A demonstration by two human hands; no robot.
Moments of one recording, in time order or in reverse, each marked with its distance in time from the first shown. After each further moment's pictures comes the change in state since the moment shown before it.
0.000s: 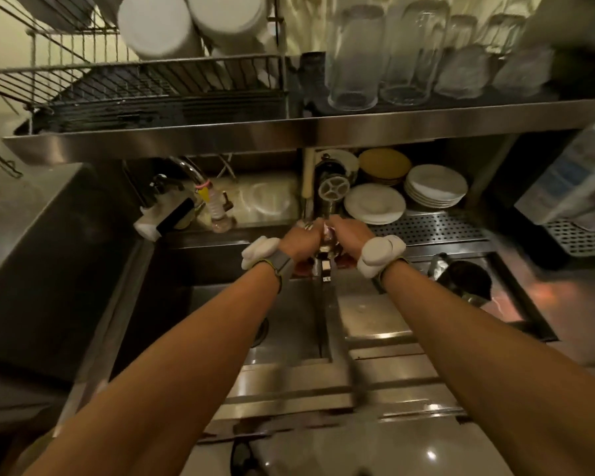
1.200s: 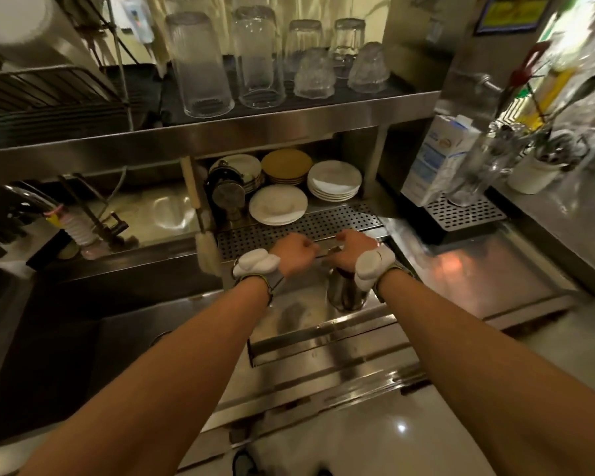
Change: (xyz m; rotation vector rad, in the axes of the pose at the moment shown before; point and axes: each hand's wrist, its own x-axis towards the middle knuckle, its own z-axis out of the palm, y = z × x) left_hand -0.003 0.058 0.170 0.644 -0.113 0.332; right_hand -0.019 0.111 -0.174 -0.568 0.212 0.026
